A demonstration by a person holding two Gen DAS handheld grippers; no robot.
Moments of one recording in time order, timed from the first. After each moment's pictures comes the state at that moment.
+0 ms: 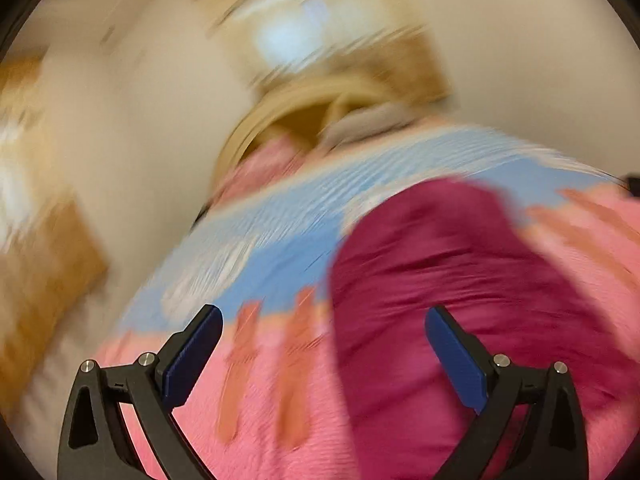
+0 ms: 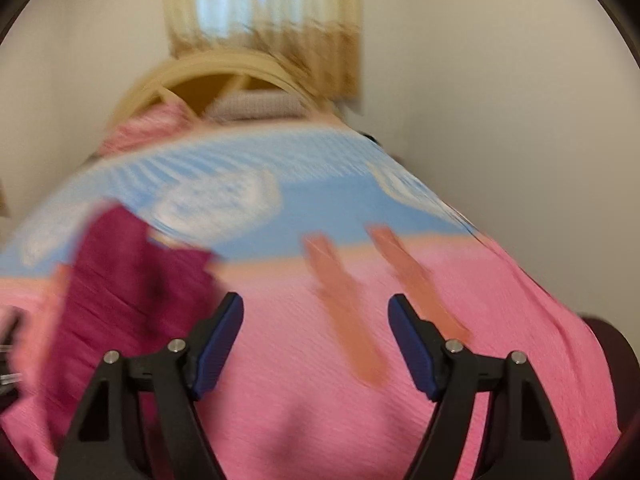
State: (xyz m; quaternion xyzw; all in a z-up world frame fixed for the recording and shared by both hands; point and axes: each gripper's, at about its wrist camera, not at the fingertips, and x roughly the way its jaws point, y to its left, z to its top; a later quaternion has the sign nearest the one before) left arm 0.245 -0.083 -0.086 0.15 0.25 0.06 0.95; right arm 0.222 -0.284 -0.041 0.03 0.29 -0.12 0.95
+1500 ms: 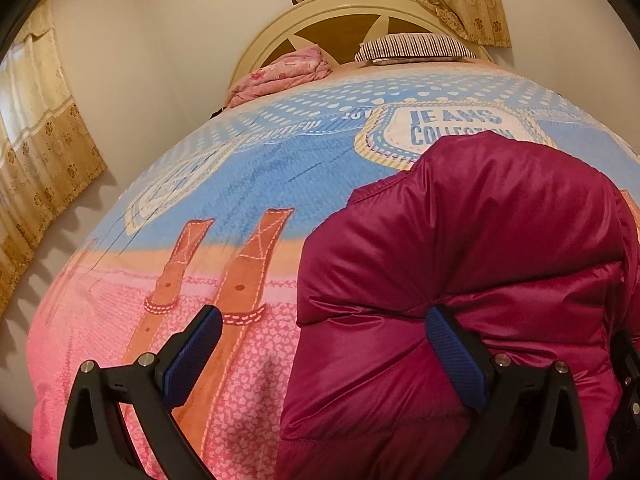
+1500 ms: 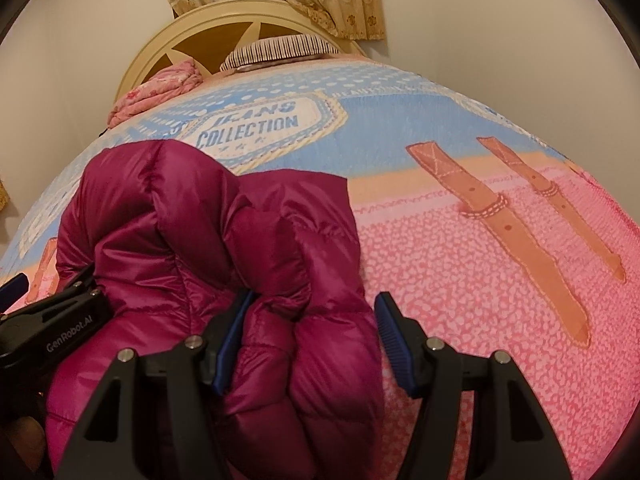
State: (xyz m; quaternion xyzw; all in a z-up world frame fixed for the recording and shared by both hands) left arm 0.371 -0.102 -0.193 0.08 0.36 0.11 0.92; right arm 0.312 -0.223 -0.174 0.09 0.37 -0.09 0.92
